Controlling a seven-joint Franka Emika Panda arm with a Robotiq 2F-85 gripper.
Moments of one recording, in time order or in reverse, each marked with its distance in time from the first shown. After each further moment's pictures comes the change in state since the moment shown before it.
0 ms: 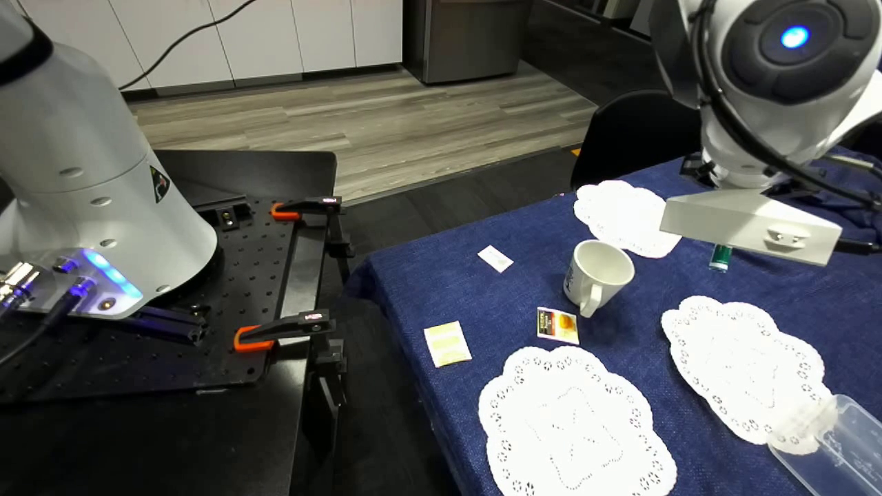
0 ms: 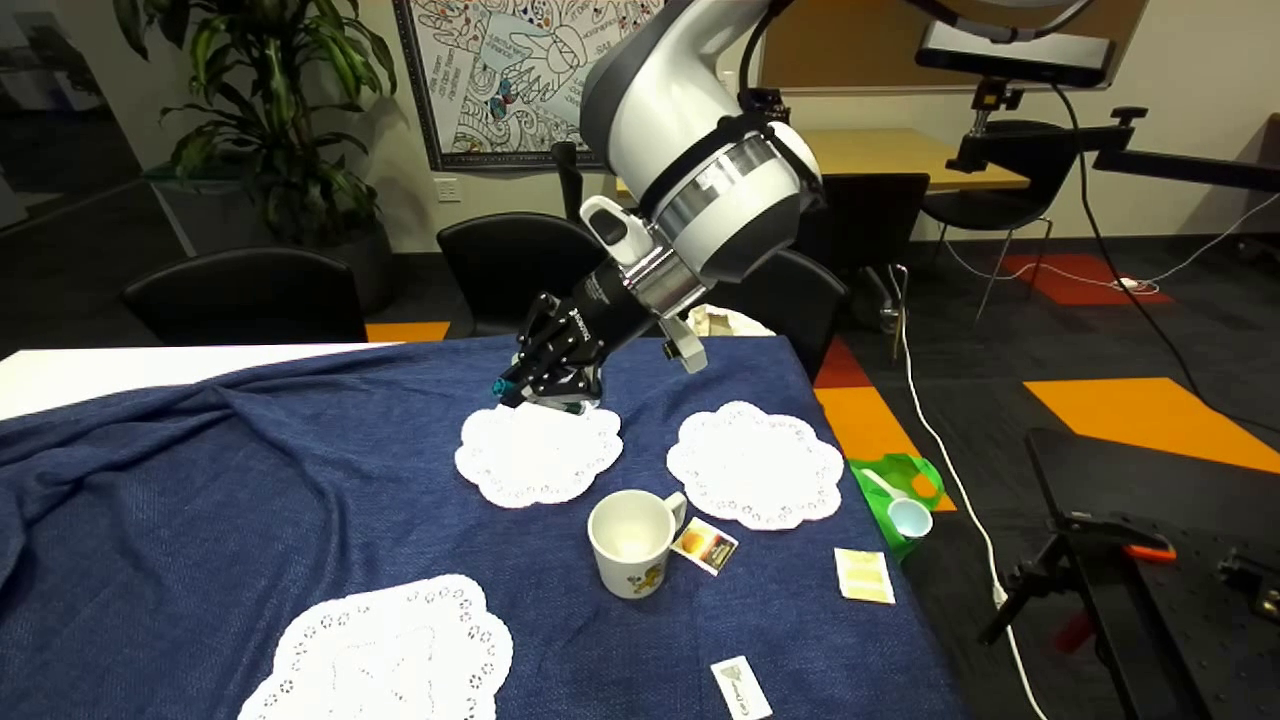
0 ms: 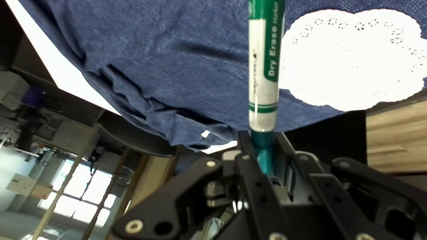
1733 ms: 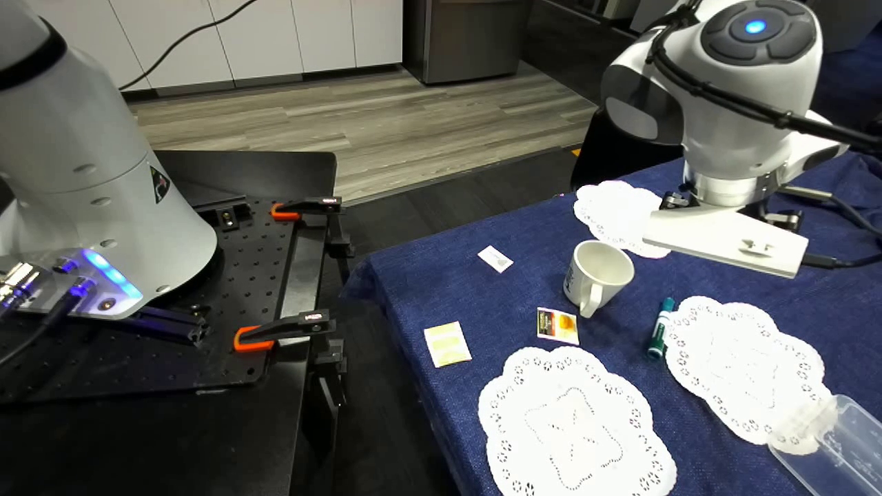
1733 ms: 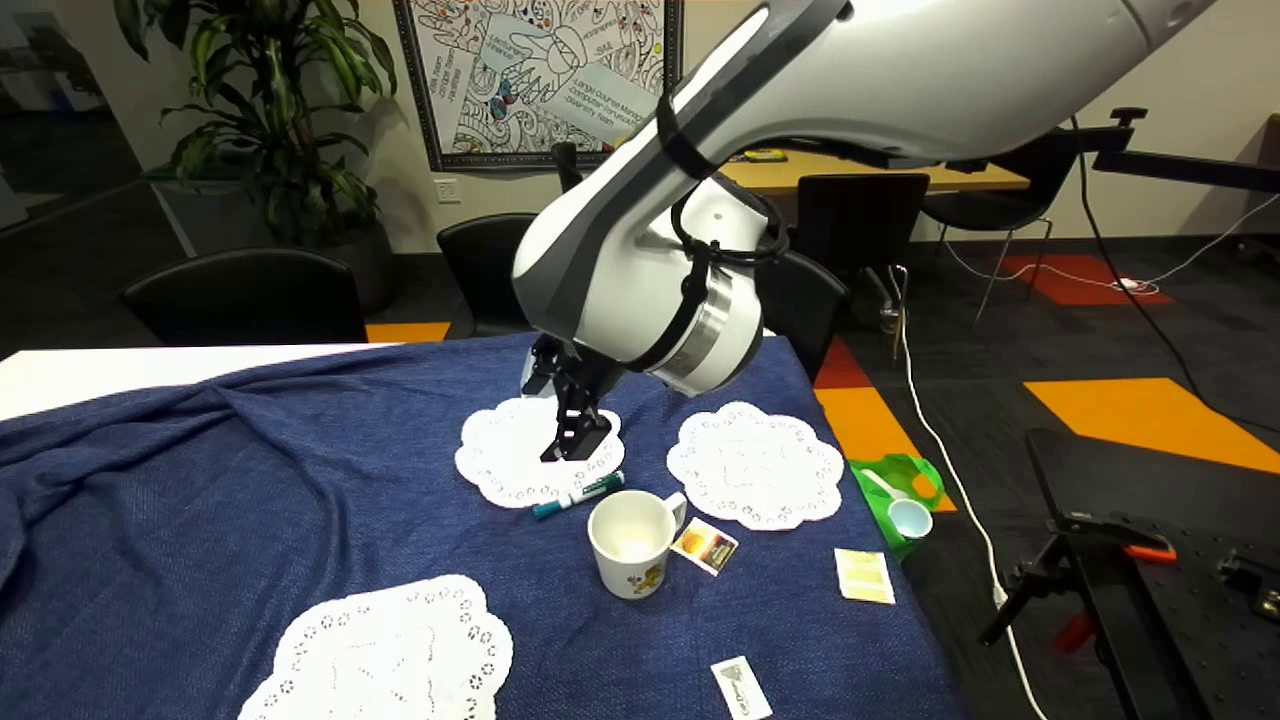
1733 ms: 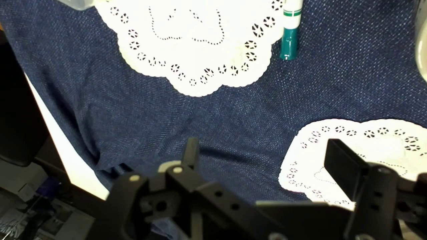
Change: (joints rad) arm 0.165 0.181 -0.110 0.086 -0.496 0.291 0.598
